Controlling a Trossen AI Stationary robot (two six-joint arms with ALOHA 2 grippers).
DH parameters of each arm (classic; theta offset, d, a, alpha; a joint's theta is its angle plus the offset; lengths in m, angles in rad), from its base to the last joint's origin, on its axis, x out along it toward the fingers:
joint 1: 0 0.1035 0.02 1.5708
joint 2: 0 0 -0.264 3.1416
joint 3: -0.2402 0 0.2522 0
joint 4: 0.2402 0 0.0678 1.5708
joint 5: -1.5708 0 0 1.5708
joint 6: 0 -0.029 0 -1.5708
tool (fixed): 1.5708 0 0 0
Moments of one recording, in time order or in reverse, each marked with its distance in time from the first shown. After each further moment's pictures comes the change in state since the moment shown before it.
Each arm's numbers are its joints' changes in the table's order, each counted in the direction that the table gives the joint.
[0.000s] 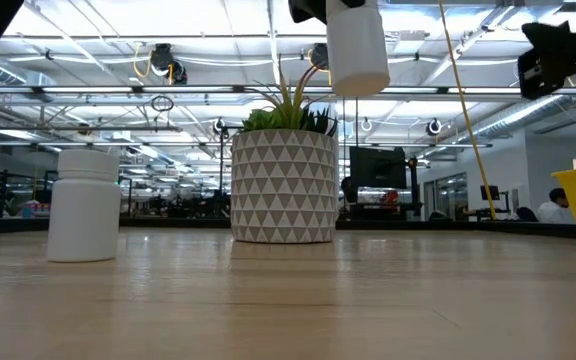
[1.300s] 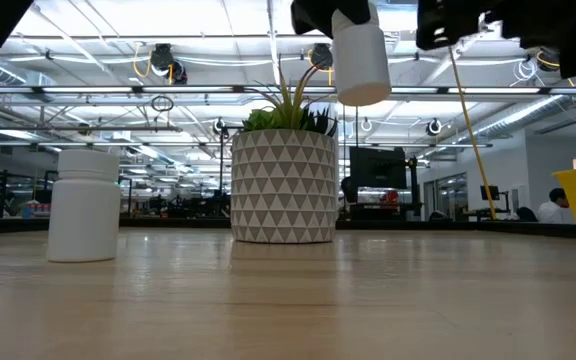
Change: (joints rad) left arm 0.044 0.000 0.000 -0.008 -0.015 0.009; right arm -0.296 -1.042 -0.376 -0.504 0.618 0.275
